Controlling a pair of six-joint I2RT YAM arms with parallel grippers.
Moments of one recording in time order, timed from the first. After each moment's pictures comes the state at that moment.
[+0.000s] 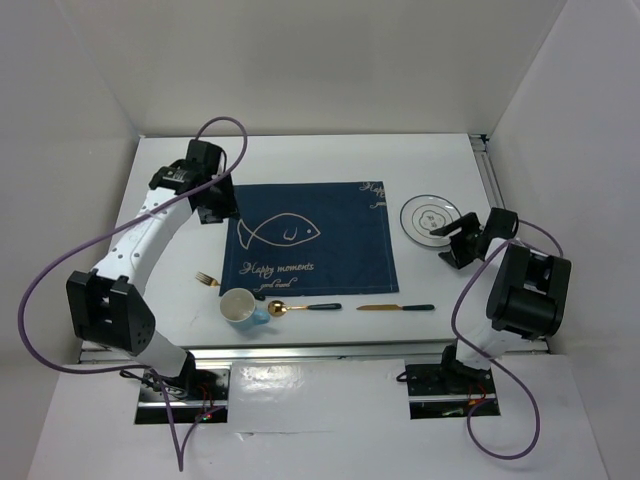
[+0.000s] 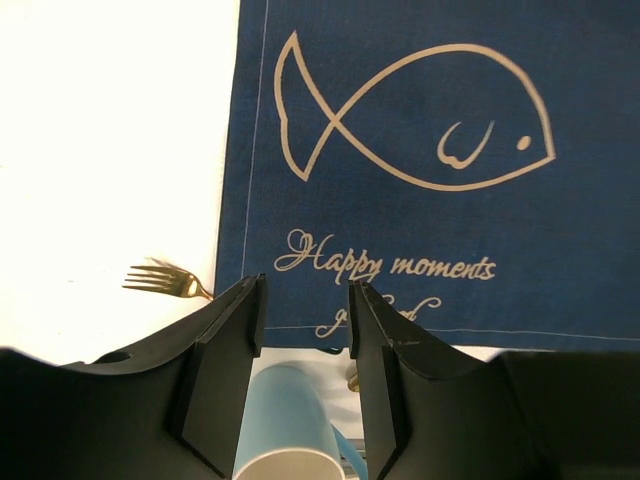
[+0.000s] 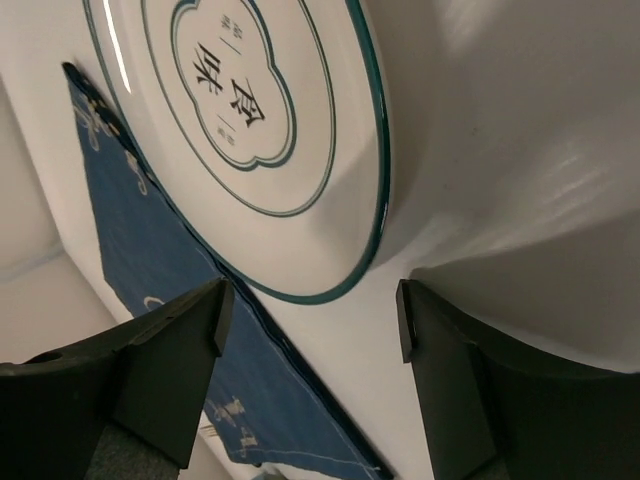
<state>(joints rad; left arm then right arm) -0.21 1.55 1.44 -0.92 -0.08 -0.45 -0.38 1.60 0.73 -0.07 -0.44 0.81</state>
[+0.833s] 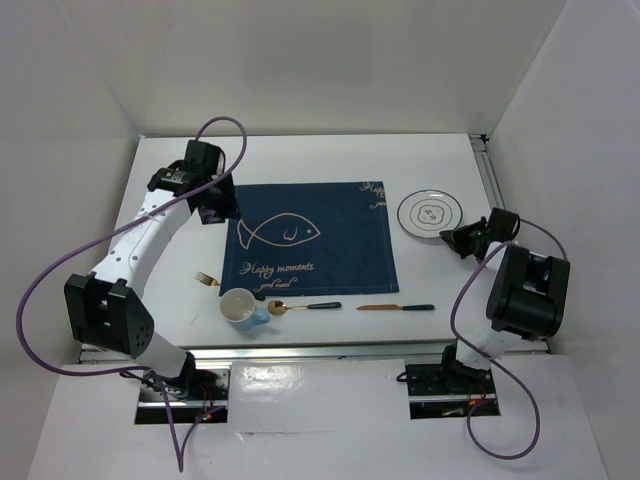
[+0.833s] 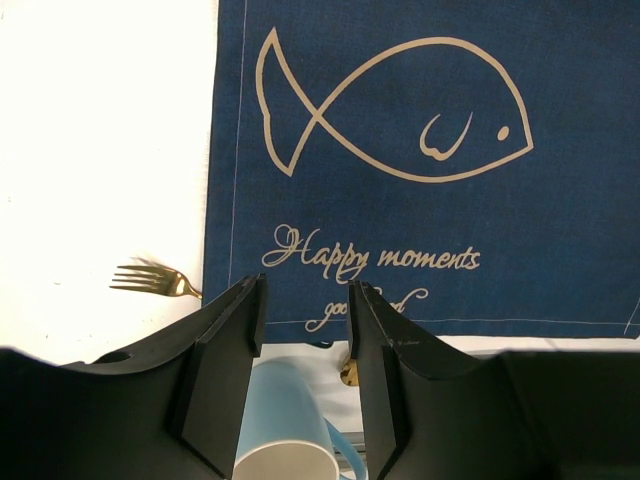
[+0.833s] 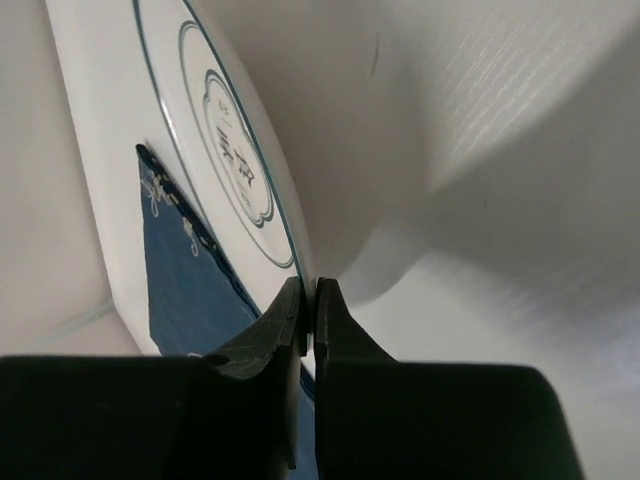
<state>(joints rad) -0.21 1.52 1.43 -0.91 -0.04 -0.45 -0.38 1.62 0.68 0.17 -0.37 0.96</state>
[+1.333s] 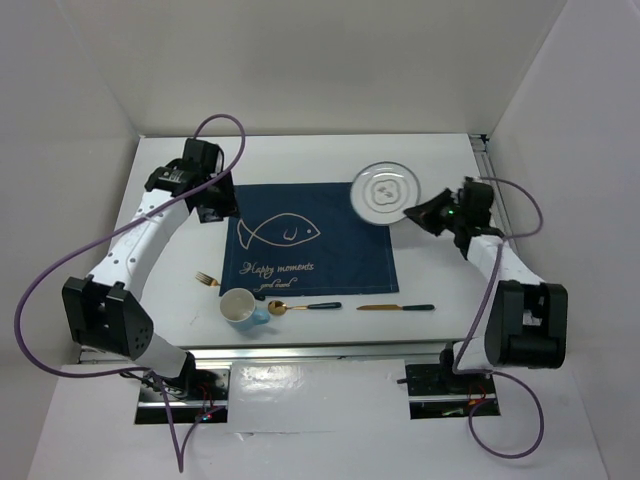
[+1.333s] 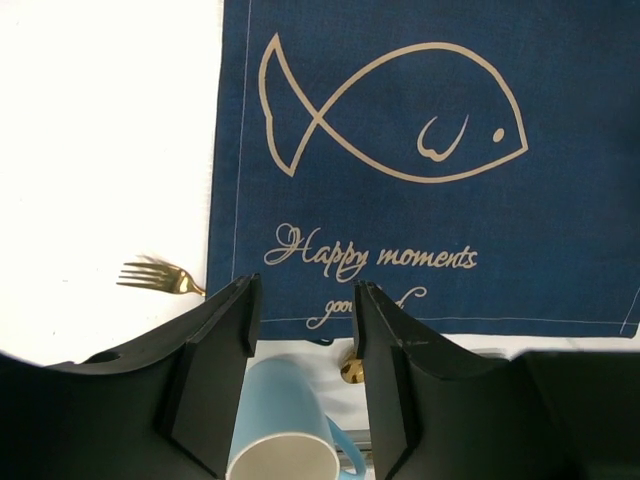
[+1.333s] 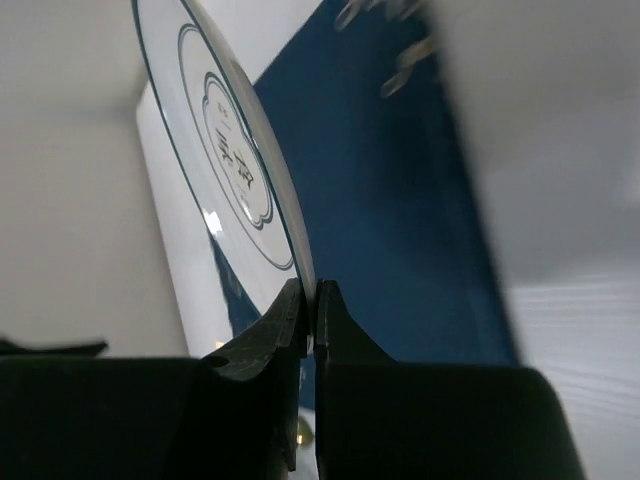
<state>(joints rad) -0.21 1.51 1.45 -0.92 -0.05 -0.45 -0.14 1.37 0.77 0.03 -0.45 0.88</state>
